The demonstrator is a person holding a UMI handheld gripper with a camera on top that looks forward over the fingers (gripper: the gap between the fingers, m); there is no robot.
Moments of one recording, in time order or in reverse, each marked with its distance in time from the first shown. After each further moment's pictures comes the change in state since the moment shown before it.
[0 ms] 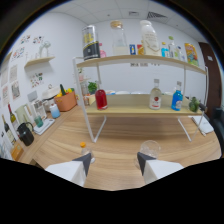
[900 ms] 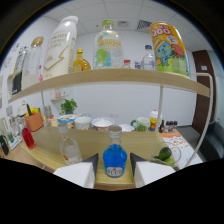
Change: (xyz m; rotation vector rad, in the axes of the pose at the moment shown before) arm 0.230 -0.137 0.102 0.184 0.148 -0.037
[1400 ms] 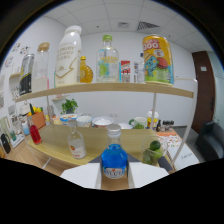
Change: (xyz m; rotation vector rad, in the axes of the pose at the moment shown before) arm 0.004 0.002 -0.042 -0.003 0.000 -0.006
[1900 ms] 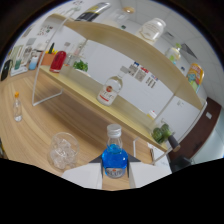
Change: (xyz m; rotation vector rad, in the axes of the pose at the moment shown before) arm -0.013 0.105 -0.040 -0.153 0.119 -0.555
